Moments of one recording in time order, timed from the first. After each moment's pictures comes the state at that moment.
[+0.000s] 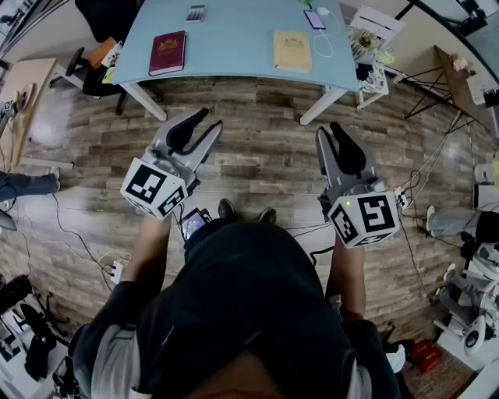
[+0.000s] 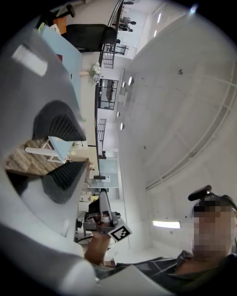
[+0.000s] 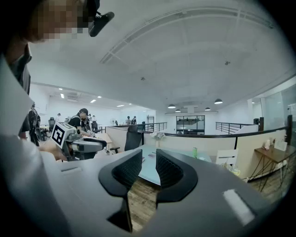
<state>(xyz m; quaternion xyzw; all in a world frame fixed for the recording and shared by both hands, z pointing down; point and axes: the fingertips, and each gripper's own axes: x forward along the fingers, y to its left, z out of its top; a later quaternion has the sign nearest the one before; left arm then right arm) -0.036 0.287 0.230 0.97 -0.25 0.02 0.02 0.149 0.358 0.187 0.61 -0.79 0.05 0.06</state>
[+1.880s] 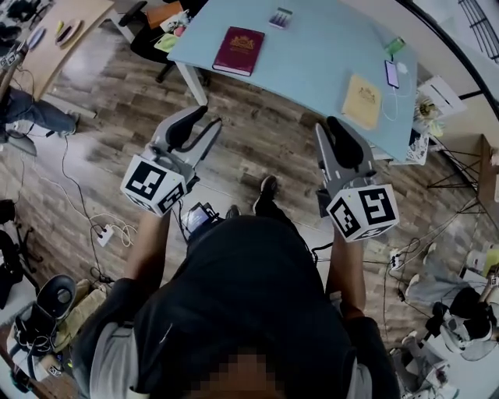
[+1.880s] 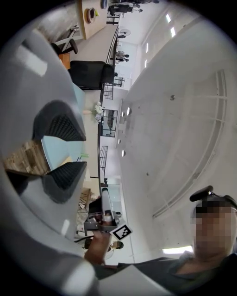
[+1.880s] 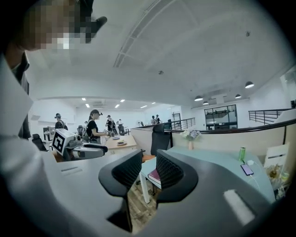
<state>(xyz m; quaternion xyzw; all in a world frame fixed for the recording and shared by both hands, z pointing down) -0.193 0.149 0.259 0.91 -0.42 0.03 0.05 0.002 0.148 0.209 0.46 -0.88 0.08 0.05</state>
